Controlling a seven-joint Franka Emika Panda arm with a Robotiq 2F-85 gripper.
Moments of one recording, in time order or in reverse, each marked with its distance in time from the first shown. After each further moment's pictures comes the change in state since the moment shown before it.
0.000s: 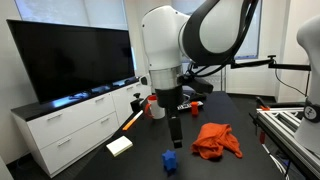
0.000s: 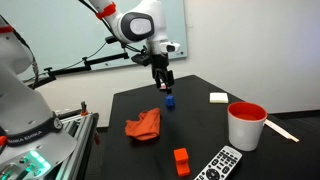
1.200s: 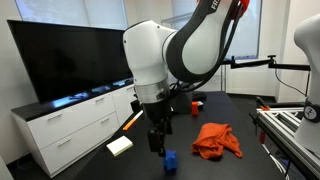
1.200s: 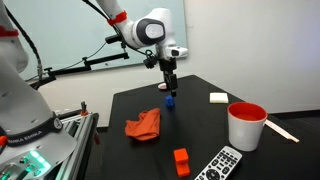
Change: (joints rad) arm 0.109 0.148 -0.099 0.138 -0.096 -0.026 0.398
